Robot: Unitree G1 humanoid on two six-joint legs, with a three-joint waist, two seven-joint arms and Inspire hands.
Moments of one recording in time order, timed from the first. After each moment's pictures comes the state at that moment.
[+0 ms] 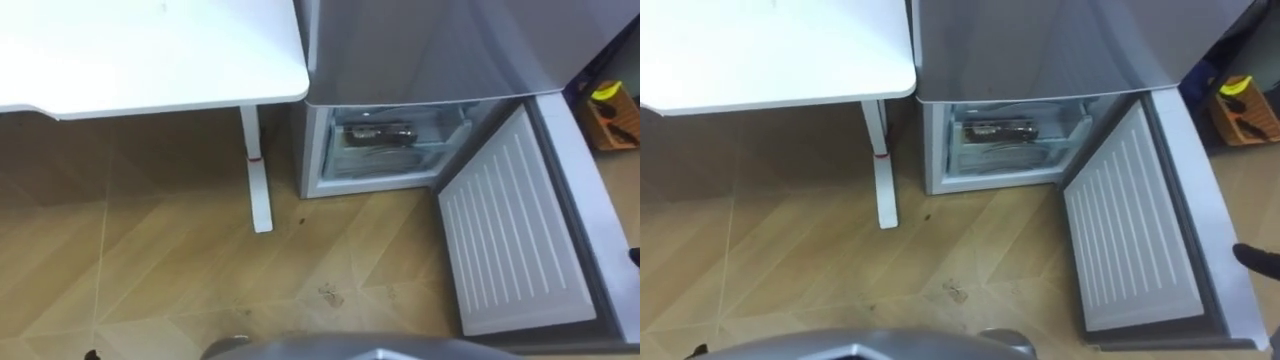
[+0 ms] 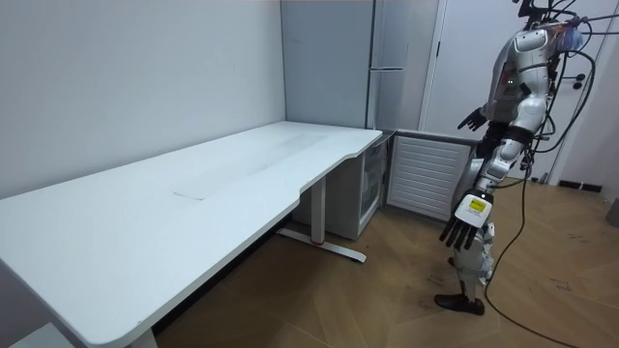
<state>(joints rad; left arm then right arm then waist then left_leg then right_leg) 0.34 0.30 0.26 1.00 0.00 0.00 0.06 0.10 -0.63 -0.40 0.98 0.43 0.00 -0.16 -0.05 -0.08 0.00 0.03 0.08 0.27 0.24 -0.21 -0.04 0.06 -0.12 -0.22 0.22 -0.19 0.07</state>
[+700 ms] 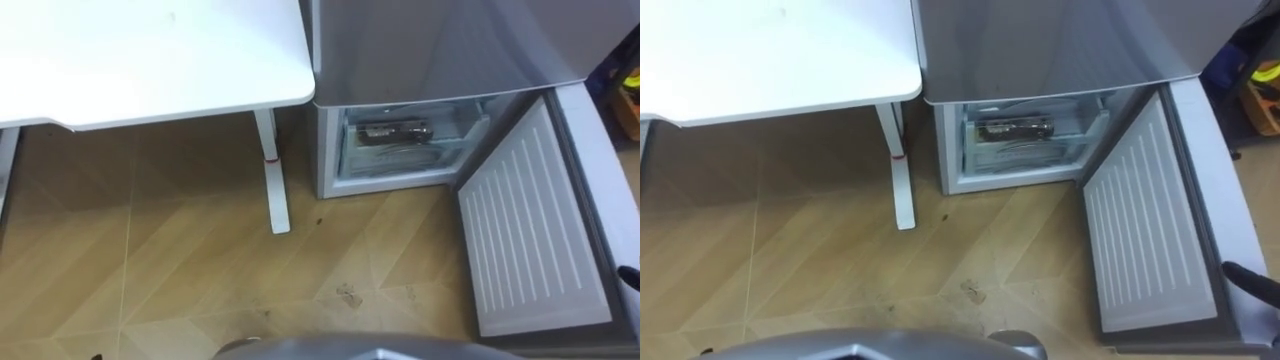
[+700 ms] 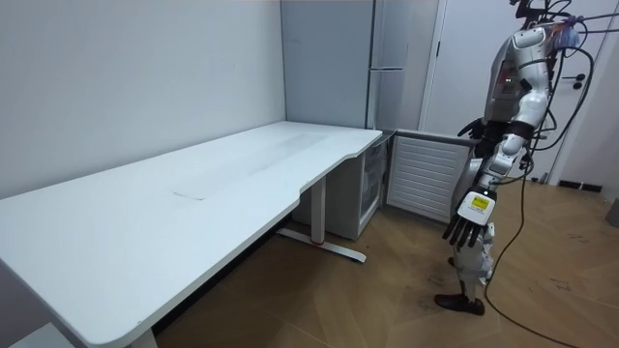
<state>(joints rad) 0.37 0.31 0.26 0.96 0.02 0.04 -0.03 0.10 -0.61 -0.43 1.09 0.59 0.00 -0.08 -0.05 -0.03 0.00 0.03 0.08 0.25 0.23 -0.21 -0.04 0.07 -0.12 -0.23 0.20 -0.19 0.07</state>
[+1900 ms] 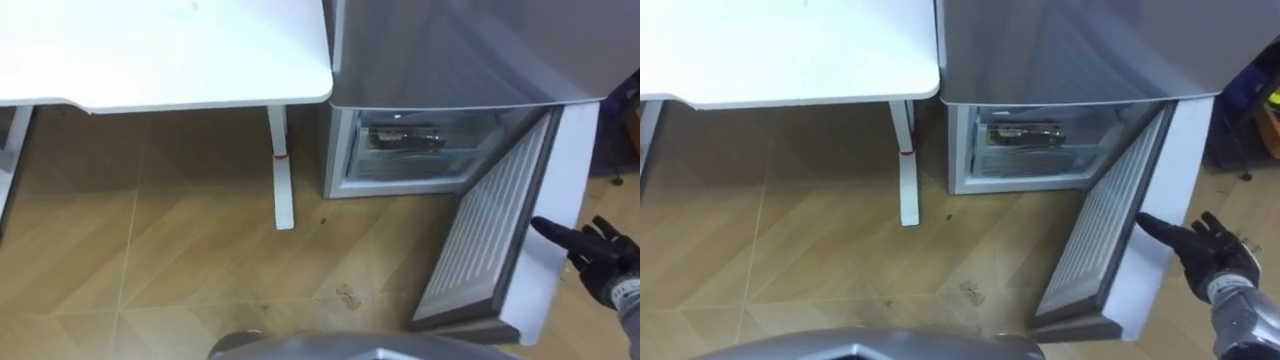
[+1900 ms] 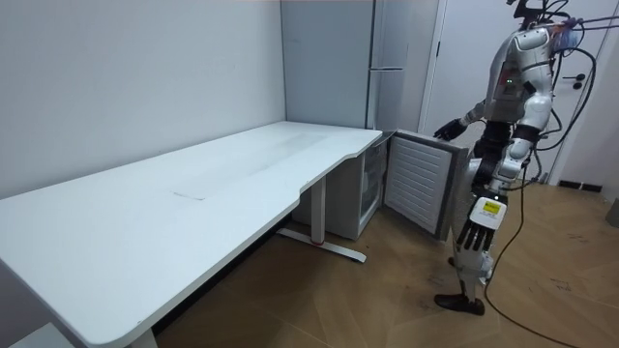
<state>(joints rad) 0.36 0.28 0.22 1.01 0.08 0.04 -0.05 0.02 -0.53 -0.28 1.03 0.62 0.02 0.24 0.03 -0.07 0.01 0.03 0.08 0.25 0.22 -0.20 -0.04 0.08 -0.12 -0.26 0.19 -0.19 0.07</state>
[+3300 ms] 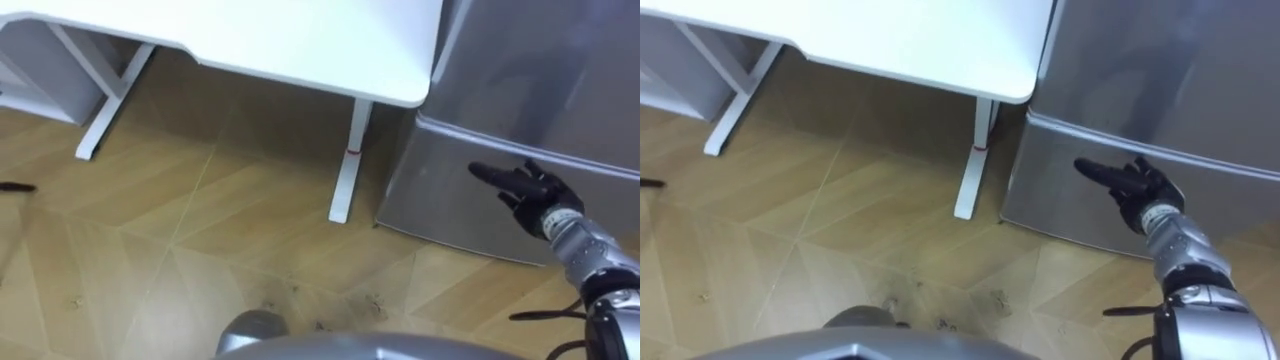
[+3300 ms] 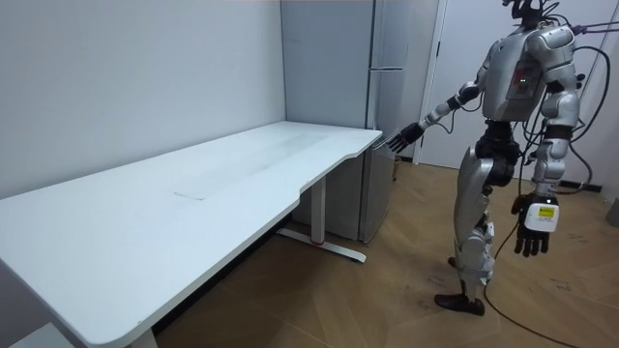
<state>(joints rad) 0.37 0.23 0.19 1.07 0.13 0.09 -0.09 -0.26 -0.46 -0.10 1.09 0.67 0.09 0.17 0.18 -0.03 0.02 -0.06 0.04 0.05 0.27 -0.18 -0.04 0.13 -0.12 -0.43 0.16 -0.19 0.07</state>
